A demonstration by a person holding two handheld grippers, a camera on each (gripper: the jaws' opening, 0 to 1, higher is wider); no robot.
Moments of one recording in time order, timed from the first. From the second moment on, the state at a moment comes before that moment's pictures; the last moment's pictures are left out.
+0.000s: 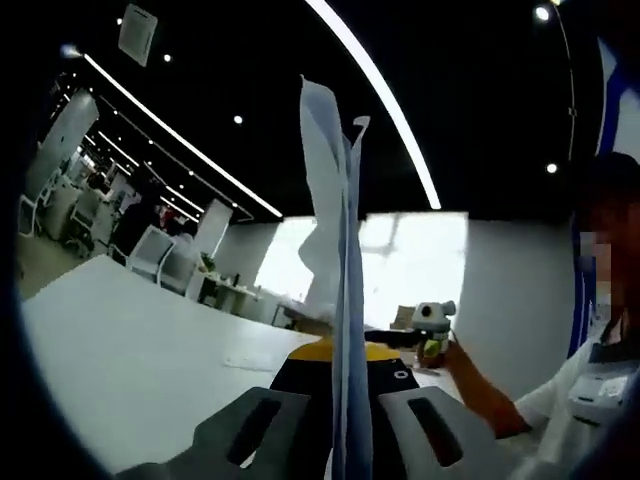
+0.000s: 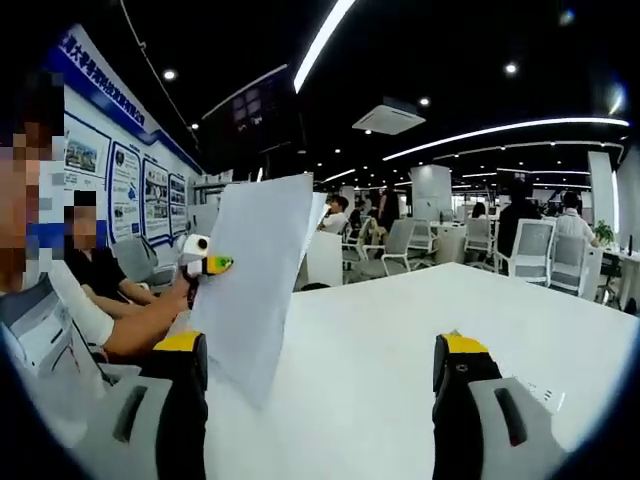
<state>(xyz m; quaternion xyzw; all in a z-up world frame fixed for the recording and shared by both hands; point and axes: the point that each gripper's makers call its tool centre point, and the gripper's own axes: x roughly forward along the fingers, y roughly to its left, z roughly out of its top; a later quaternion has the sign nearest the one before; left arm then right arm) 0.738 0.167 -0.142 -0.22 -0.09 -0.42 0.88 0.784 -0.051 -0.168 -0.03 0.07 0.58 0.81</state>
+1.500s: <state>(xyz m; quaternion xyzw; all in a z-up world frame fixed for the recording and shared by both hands) 0.827 0.152 -0.077 -0.18 -0.12 -0.49 0.85 0.808 -0.082 -0.166 -0.02 0.07 0.54 0.84</state>
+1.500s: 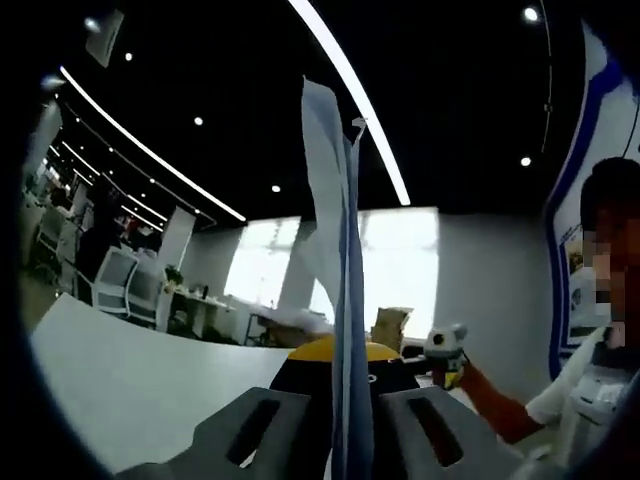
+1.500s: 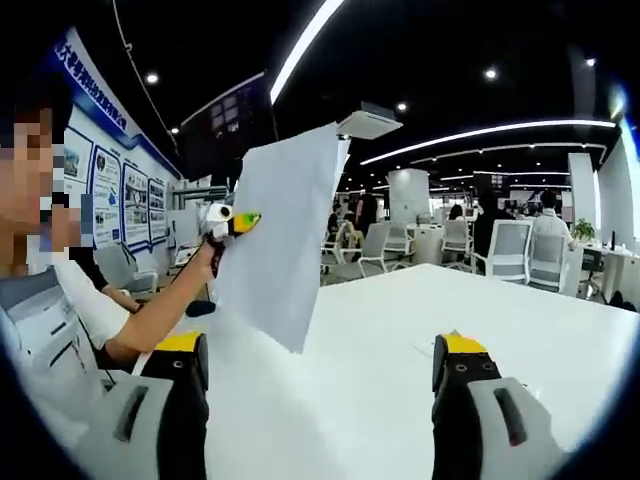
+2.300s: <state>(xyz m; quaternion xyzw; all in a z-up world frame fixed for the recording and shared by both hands) 0.792 0.091 -0.086 -0.12 -0.11 -0.58 0.80 0.793 -0.067 -0.148 0.00 0.04 0.57 0.82</state>
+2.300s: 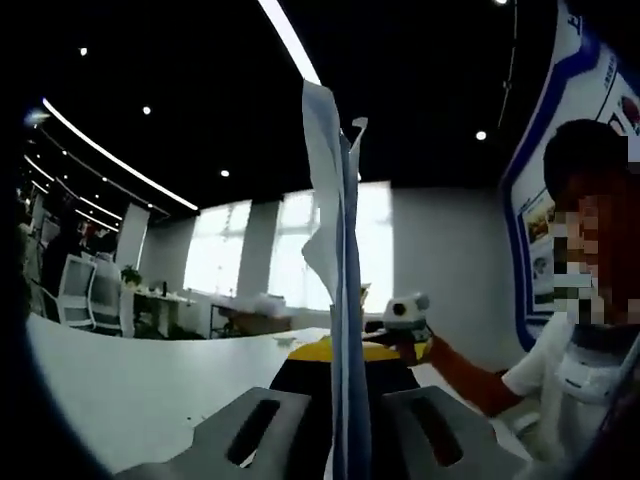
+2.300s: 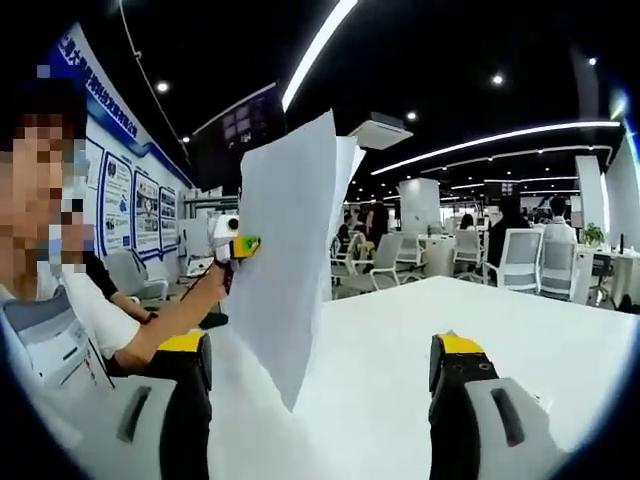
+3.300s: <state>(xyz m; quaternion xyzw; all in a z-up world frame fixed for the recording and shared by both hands) 0.775 0.035 -0.116 -0.10 -0.06 -0.65 0.75 0.796 -0.039 -0.165 0.01 0.06 0.58 0.81</state>
